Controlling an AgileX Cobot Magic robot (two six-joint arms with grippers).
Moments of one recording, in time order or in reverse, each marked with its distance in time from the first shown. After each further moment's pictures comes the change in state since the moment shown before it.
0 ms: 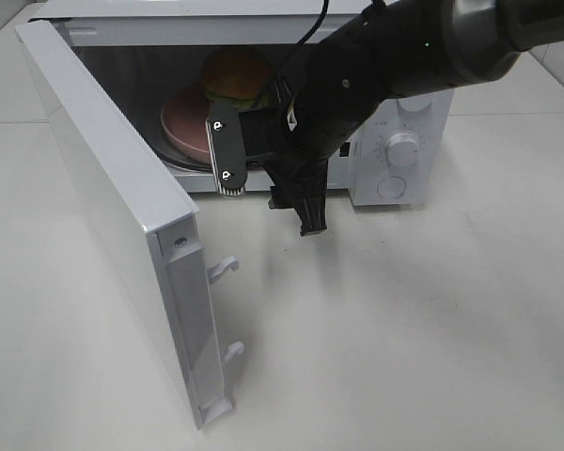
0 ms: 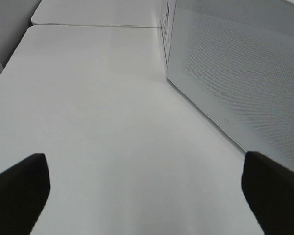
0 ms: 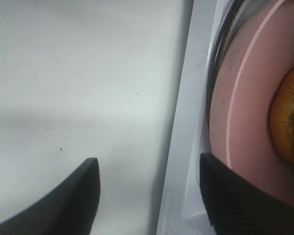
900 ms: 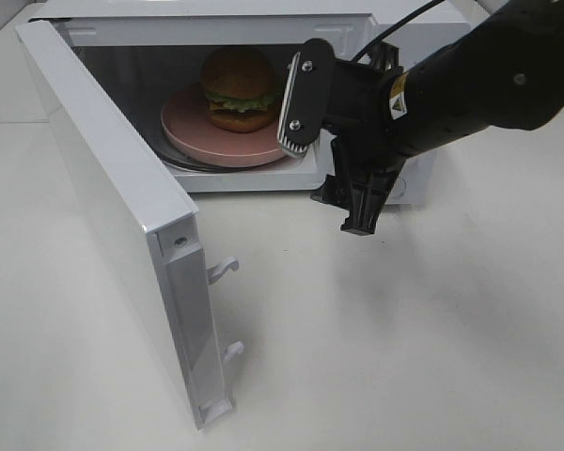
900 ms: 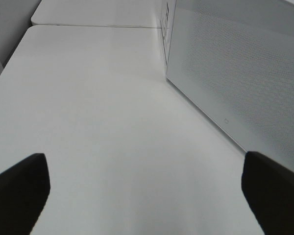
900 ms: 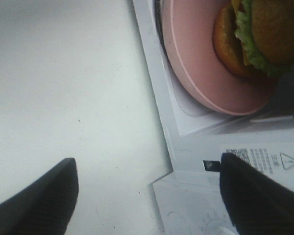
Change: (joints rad) left arm 0.000 0.000 0.000 0.000 0.000 0.000; right arm -0.063 -0.362 0.364 -0.016 -0.168 0.373
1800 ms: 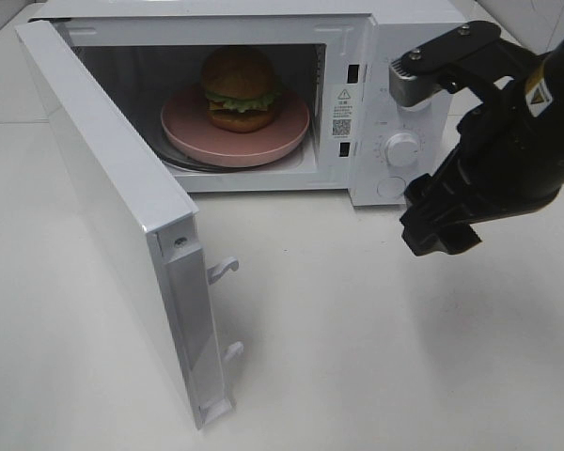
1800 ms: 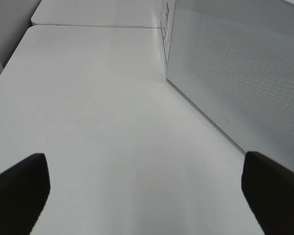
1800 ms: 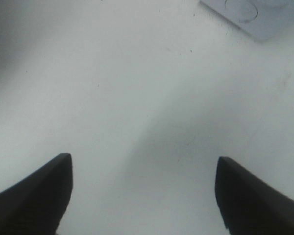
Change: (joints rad) left arm 0.000 0.000 0.000 0.000 0.000 0.000; right arm -0.024 -0.279 0.058 0.102 0.601 0.723
